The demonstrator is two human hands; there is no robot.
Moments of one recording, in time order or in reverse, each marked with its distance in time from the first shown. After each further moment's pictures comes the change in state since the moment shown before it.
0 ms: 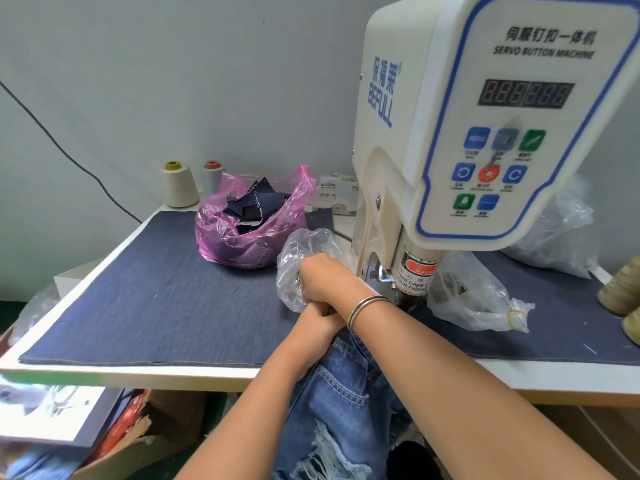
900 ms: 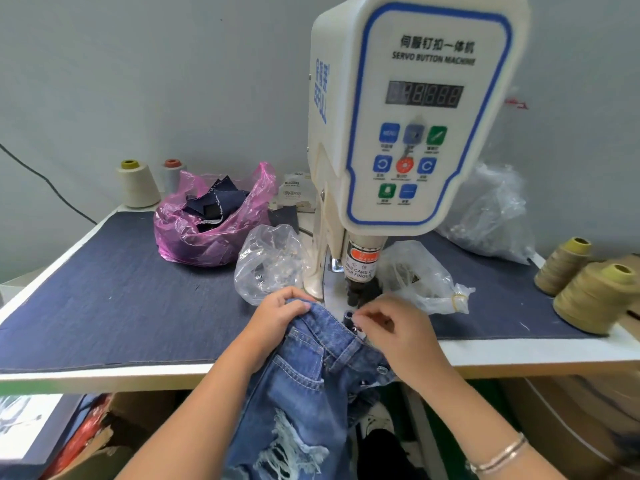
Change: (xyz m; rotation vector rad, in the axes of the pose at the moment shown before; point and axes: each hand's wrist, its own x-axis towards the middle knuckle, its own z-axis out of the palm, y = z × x) left_hand -0.003 0.016 0.003 -0.078 0.024 -0.123; right_hand -0.171 0.084 0.029 0.717 0.560 0.032
